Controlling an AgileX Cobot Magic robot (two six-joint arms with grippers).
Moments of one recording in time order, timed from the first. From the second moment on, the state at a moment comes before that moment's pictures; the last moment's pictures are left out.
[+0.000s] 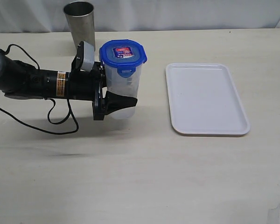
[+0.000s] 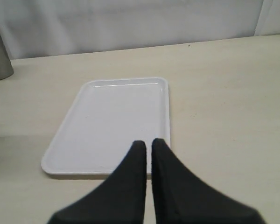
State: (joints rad) left arm -0.26 2.20 -1.05 1.36 -1.18 -0.57; right arm 0.05 0.00 0.00 0.01 0.36 0.06
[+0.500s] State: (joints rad) left arm -0.26 2.20 -1.05 1.36 -1.18 -0.57; right arm 0.05 0.00 0.00 0.01 0.36 -0.11
